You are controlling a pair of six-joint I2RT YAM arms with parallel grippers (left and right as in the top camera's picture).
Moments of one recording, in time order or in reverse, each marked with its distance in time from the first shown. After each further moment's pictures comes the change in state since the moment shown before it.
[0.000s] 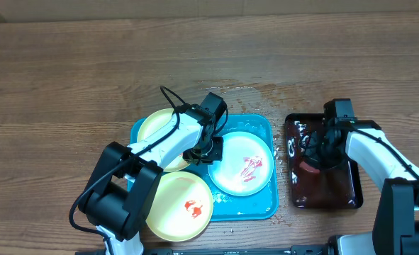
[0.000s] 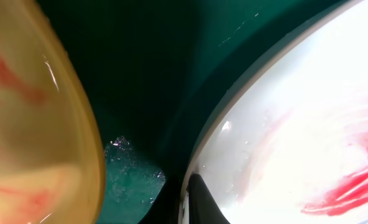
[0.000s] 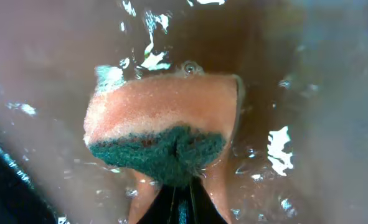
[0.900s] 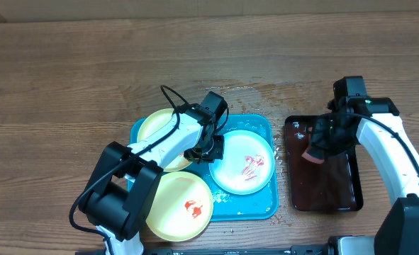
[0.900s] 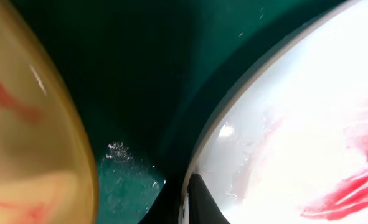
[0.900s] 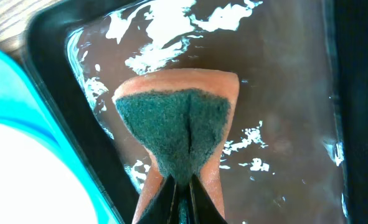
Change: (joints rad) left arm 0.000 0.000 0.000 0.032 0.000 0.009; right arm -0.001 -0.056 0.256 -0.293 -0.053 -0.103
